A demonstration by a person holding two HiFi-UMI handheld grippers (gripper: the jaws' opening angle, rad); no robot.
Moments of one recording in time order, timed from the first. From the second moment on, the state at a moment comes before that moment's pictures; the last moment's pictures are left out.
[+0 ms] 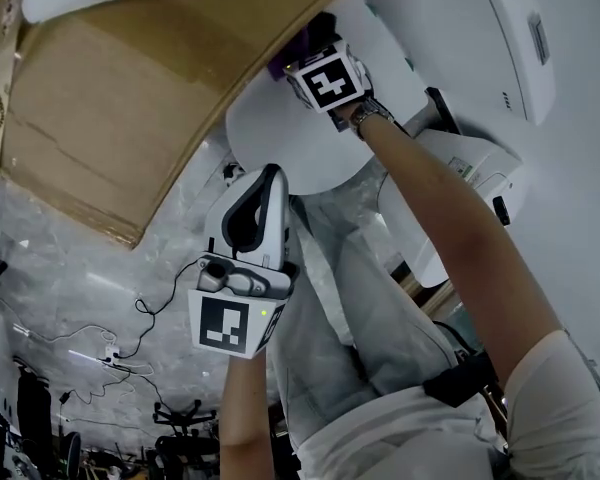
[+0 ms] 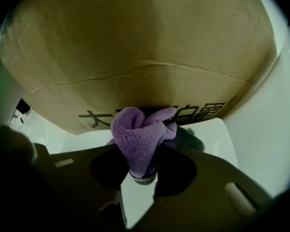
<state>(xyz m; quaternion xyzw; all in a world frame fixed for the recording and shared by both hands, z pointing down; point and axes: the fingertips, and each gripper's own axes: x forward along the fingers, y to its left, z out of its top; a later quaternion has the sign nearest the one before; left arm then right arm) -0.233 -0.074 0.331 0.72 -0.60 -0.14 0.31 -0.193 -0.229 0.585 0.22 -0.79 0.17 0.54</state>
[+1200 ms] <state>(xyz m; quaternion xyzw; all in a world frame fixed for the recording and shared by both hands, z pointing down) -0.223 -0.033 0.335 0.67 -0.66 -0.14 0.31 -0.233 -0.070 0.584 0.05 -0.81 0.13 0.57</state>
